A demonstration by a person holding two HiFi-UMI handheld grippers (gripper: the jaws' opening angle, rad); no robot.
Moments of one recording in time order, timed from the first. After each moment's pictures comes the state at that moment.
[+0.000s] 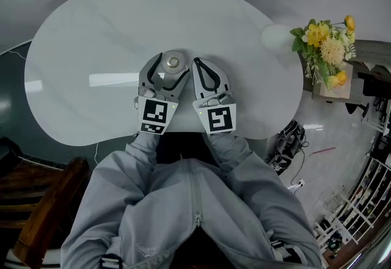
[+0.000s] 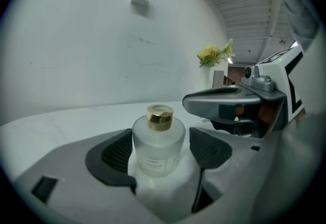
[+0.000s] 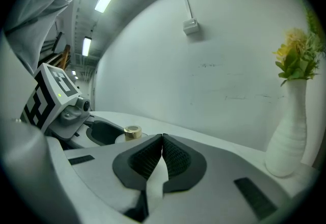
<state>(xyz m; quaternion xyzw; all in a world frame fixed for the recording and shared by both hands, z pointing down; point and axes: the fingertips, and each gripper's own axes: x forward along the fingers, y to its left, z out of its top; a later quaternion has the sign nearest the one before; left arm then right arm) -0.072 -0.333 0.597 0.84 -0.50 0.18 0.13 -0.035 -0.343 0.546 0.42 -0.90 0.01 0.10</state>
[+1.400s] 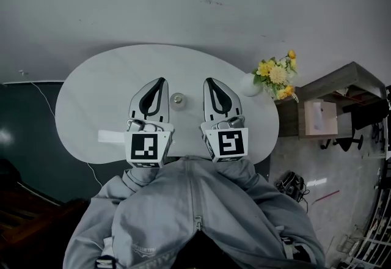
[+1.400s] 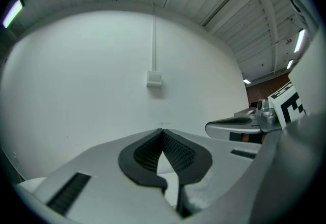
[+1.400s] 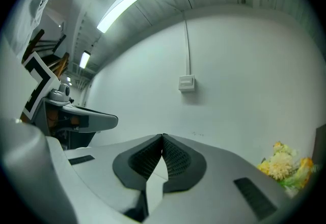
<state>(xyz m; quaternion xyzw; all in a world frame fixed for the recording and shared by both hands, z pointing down) -0.113 -0.302 0.290 0.79 -0.62 0.02 -0.01 -0.012 -0.322 0.297 0.47 -0.88 -0.07 0.02</state>
